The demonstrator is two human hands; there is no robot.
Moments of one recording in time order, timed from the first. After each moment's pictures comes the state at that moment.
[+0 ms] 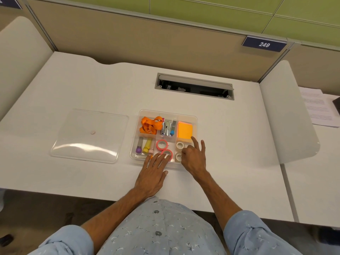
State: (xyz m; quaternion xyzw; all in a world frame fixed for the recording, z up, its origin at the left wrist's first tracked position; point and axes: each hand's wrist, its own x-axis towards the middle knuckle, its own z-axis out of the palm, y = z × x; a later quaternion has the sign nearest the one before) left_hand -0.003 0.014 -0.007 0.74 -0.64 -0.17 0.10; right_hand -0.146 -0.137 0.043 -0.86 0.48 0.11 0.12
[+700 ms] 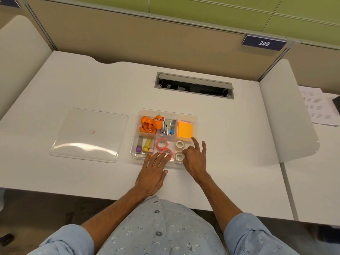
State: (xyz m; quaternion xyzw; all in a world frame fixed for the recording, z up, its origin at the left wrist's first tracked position) left_hand -0.003 0.014 -0.007 0.74 -0.64 -0.18 0.09; right_hand -0.154 -0.131 0.042 -0.86 0.48 0.11 0.13
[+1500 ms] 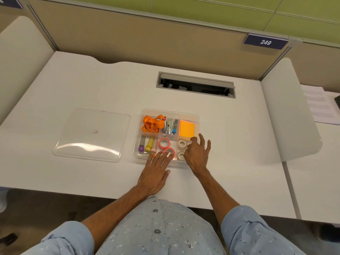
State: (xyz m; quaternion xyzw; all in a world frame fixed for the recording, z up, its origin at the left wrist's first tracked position) left_hand 0.002 0.015 -0.007 0.73 -0.65 -0.18 0.05; right_hand -0.139 -0.136 0.045 -0.80 0.58 0.04 0.16
